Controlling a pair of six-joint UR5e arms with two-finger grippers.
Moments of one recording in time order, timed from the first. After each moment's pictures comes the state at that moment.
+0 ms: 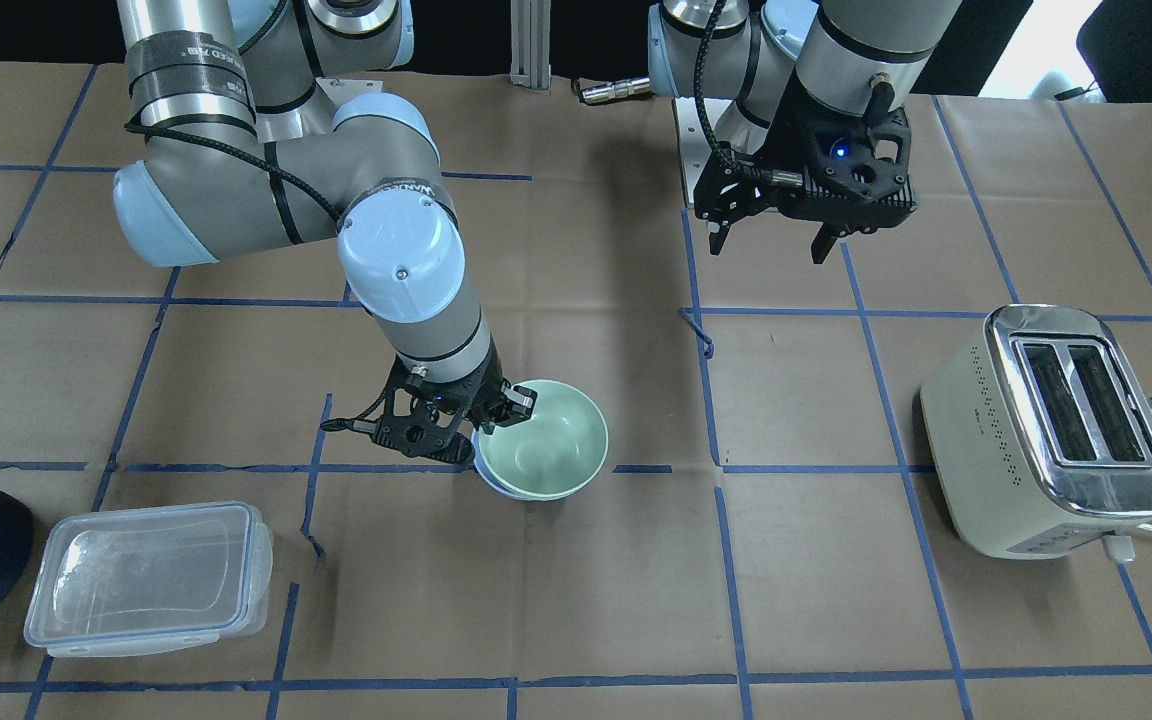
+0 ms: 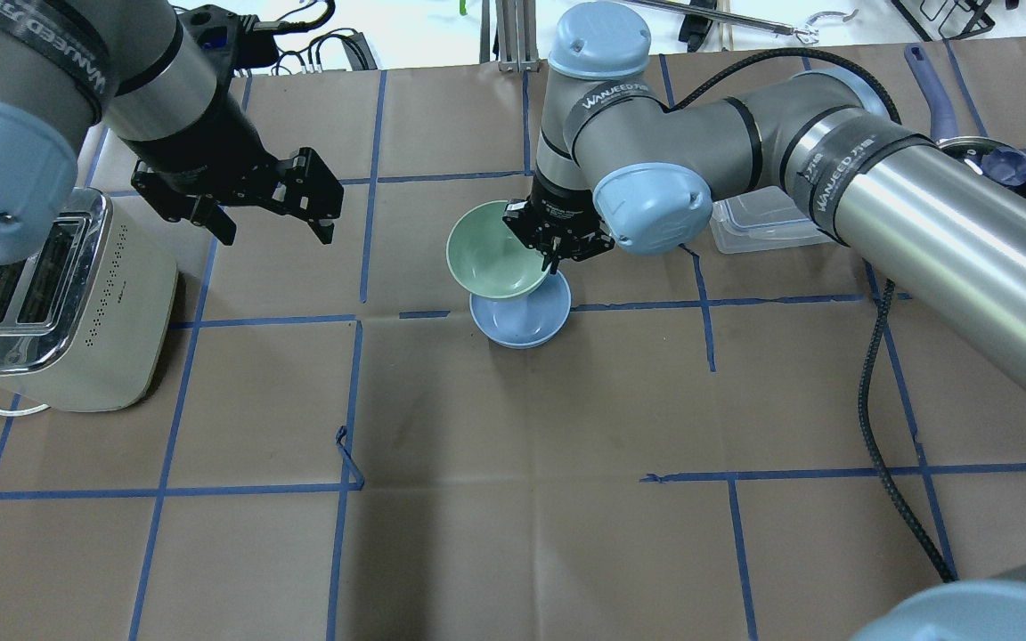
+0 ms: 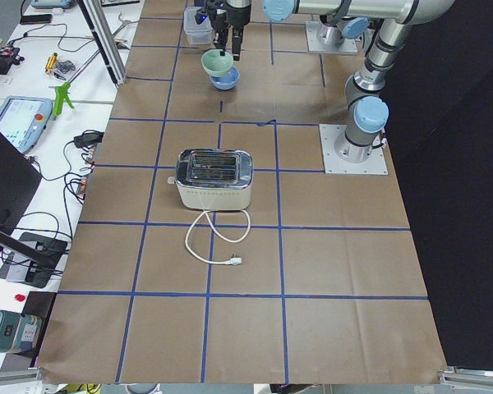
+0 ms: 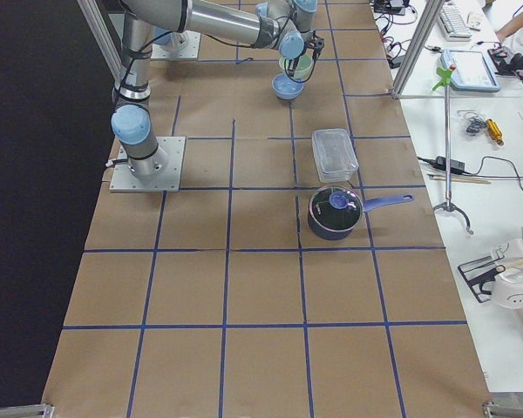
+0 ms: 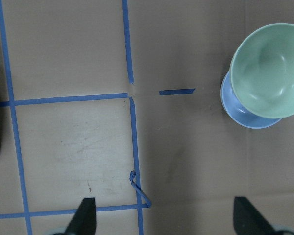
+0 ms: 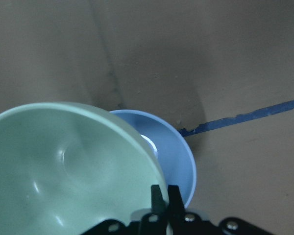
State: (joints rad) left arm -1.61 -1.53 -1.61 -1.53 1.54 0.02; right arm 1.84 -1.17 1.58 -1.97 -1.43 0.55
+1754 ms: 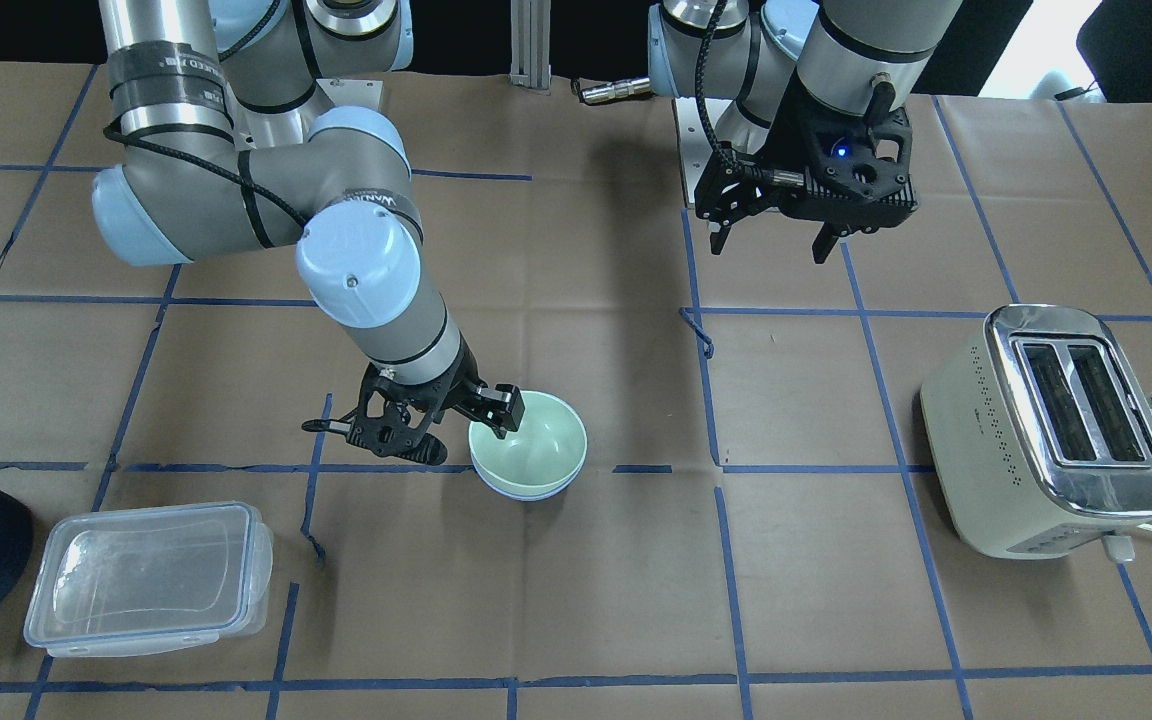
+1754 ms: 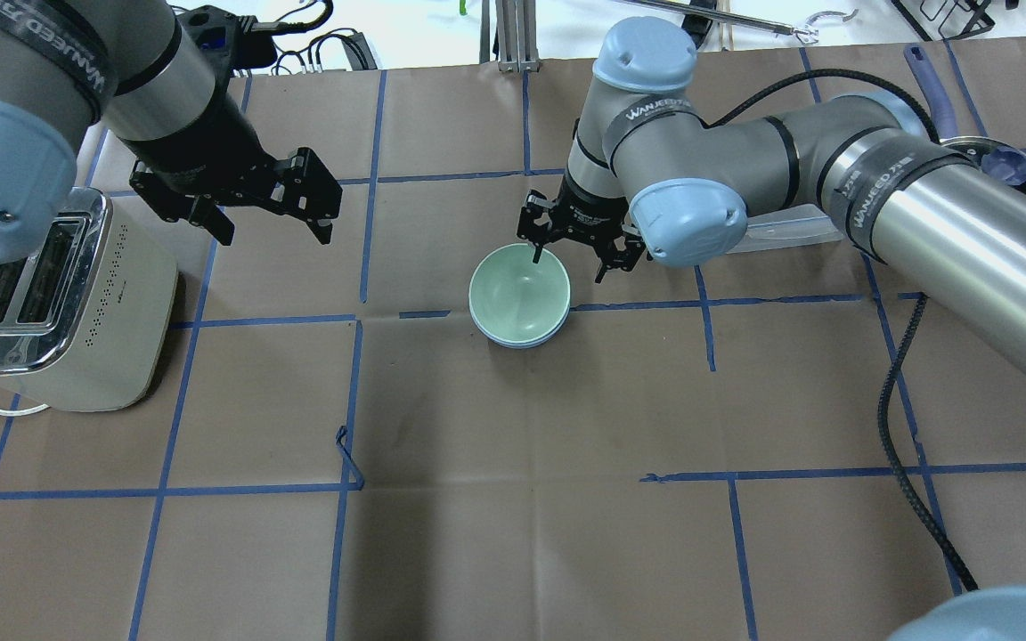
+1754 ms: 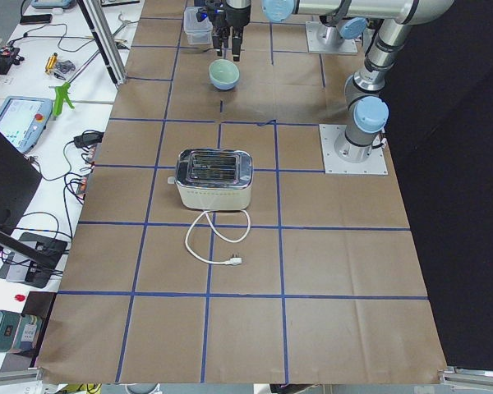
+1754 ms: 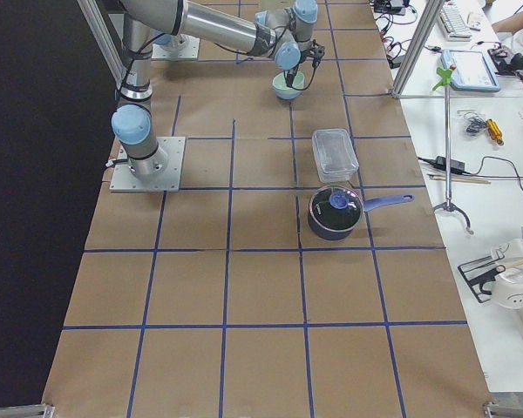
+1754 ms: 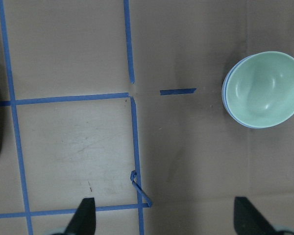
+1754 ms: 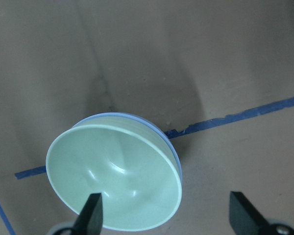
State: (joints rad) left arm -1.61 -1.54 -1.62 -1.53 1.54 0.02; right arm 1.80 -1.23 1.60 -1.94 -1.38 0.54
